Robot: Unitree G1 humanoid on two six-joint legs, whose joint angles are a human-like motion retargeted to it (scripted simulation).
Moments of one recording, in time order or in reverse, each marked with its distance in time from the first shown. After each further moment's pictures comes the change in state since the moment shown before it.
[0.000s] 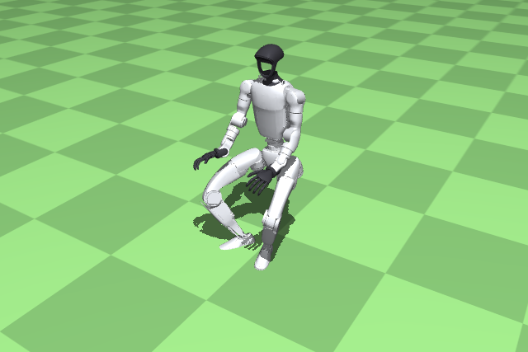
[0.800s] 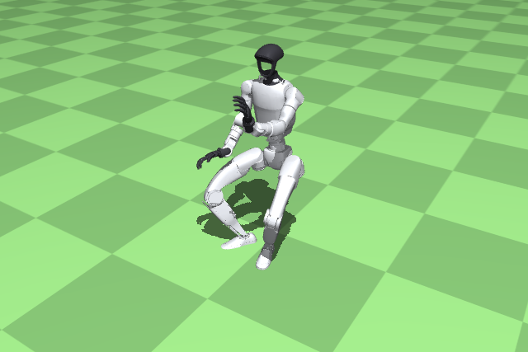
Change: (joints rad) left arm -0.666 0.057 0.212 -0.440 -0.237 -0.140 0.153; right arm 0.083 0.038 -0.111 -0.097 -0.083 -0.028 0.017; waist -0.008 0.013 -0.008; left_leg -0.010 0.003 0.005 0.004 -0.001 -0.002; right_leg -0.011 -0.003 0.001 0.002 -0.004 -0.002
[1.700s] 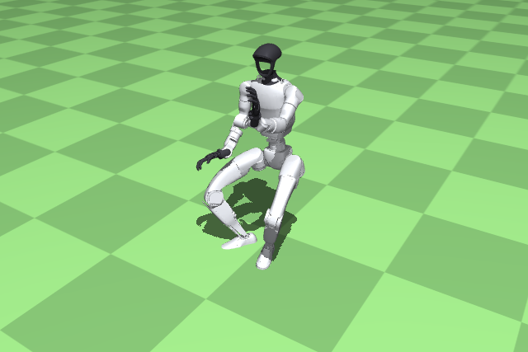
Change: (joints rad) left arm -0.052 0.019 0.097 -0.038 0.001 -0.017 0.087; right arm 0.026 -0.015 -0.025 -0.031 -0.005 0.023 -0.009; waist 0.033 0.020 -0.001; left_leg -0.004 -0.013 0.005 -0.004 0.002 0.001; right_leg -0.007 -0.009 0.007 0.002 -0.002 0.001
